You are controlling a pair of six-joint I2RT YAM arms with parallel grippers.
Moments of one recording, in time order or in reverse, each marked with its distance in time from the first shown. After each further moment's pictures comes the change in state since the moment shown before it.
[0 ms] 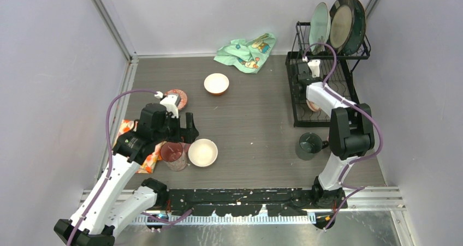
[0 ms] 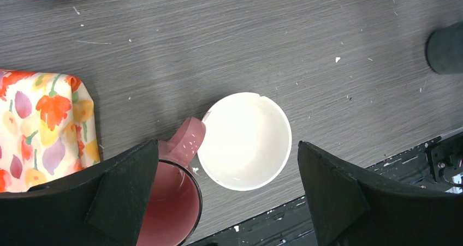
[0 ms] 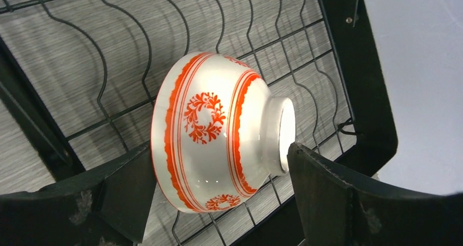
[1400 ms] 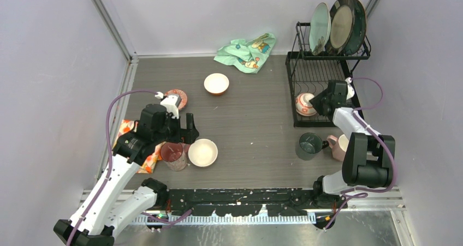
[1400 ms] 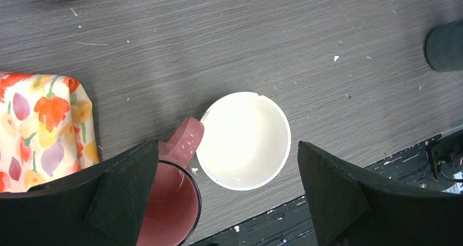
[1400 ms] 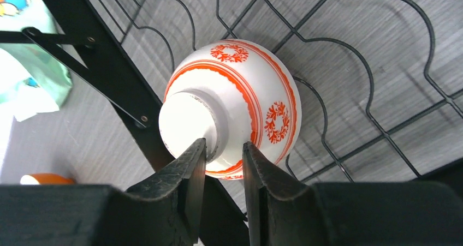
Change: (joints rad) left arm -0.008 -0.007 -0.005 0.004 0.000 0.003; right arm -0.300 -0.325 -0.403 0.263 -0.722 0.585
